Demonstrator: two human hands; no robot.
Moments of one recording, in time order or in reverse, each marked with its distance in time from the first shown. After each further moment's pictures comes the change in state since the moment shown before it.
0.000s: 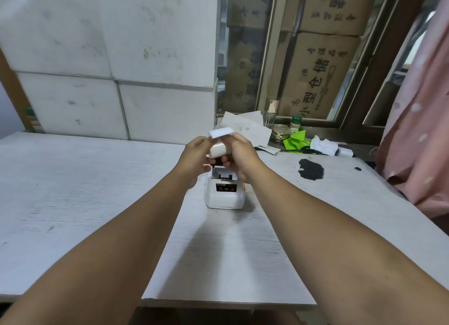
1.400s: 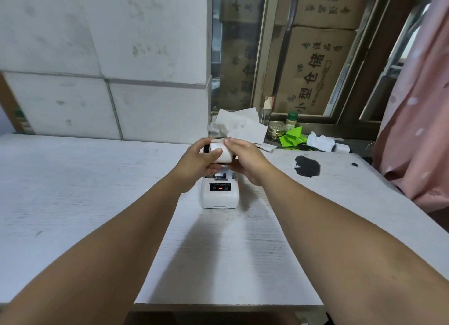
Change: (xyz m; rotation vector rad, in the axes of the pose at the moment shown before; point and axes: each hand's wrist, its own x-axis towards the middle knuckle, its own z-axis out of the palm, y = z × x) left_hand 0.000 -0.012 0.008 0.062 -0.129 0.057; right_hand 0.005 0.012 -0.035 -0.082 -0.099 0.001
